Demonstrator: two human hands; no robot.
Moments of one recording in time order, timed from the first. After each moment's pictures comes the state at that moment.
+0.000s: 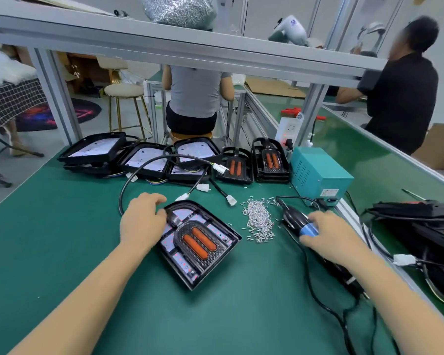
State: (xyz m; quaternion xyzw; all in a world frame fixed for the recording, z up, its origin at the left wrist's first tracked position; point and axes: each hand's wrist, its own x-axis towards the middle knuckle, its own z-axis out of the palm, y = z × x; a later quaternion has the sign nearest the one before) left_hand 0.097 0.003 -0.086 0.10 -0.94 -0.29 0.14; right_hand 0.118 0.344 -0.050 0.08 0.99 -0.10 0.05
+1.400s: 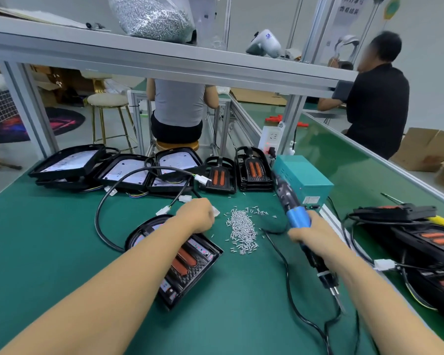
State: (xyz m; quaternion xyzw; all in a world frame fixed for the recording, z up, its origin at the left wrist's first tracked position) left_hand 0.027 0.112 -0.062 -0.08 -0.97 -0.20 -0.12; right_hand 0.097 0.365 -0.058 0.17 0.88 -0.45 0.02
